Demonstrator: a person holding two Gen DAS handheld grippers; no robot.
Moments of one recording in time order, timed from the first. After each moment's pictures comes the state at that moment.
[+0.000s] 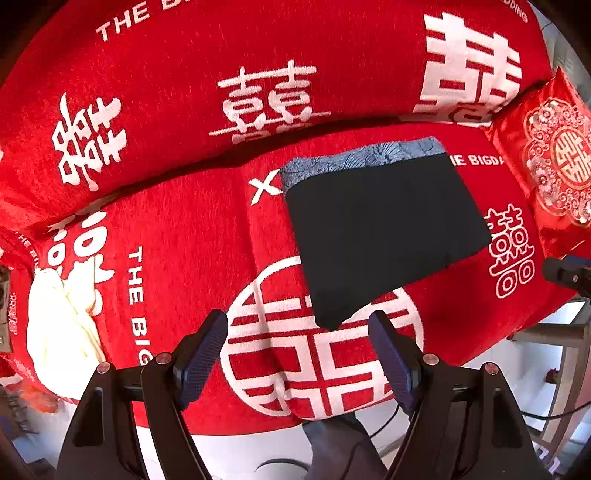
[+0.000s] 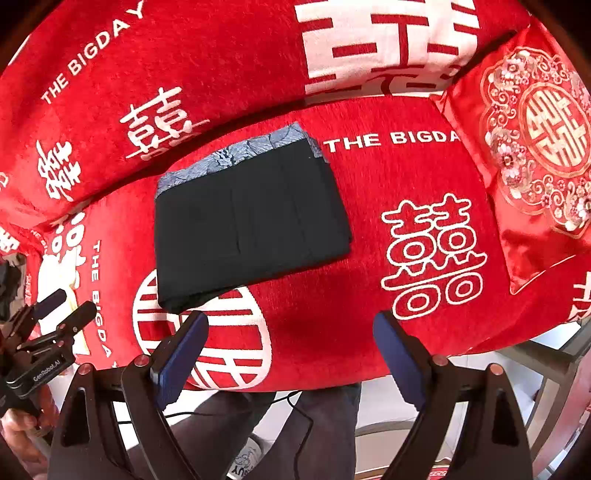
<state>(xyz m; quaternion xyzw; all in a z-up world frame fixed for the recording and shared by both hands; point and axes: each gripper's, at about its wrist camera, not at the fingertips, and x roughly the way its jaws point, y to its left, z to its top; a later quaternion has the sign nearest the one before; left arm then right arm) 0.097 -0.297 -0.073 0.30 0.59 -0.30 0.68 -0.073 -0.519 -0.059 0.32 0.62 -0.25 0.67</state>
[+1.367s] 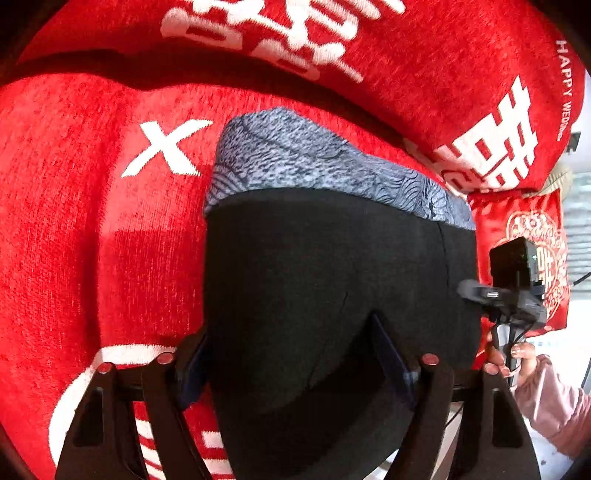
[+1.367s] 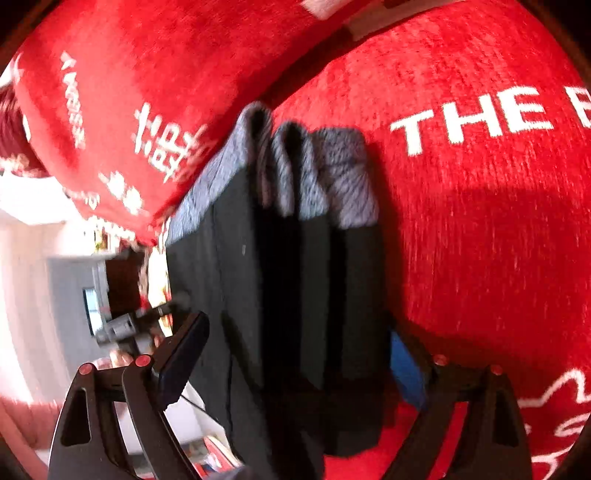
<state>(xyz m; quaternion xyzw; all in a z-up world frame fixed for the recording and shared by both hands) 0.179 -0.336 -0.264 0.00 0.70 -0.39 0.60 -0.031 -0.659 -0.283 0.52 0.54 0.01 0.66</state>
